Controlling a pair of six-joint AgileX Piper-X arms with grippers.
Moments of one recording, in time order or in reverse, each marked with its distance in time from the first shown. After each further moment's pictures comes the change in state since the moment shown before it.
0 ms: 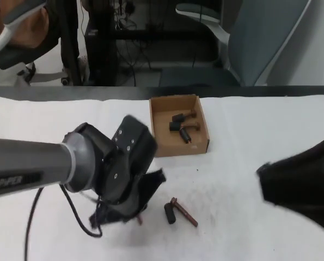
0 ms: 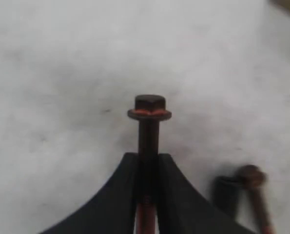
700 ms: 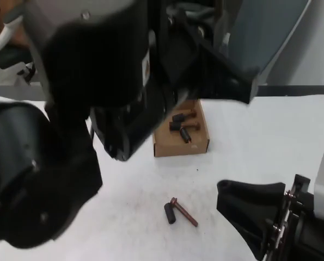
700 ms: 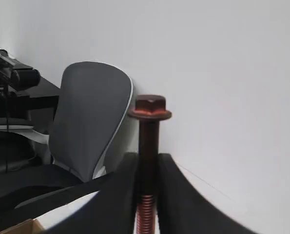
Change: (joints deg) left arm -15.1 -25.3 2.2 -42.0 -1.1 53.5; right arm 1.3 -2.6 37.0 -58.9 3.5 -1.2
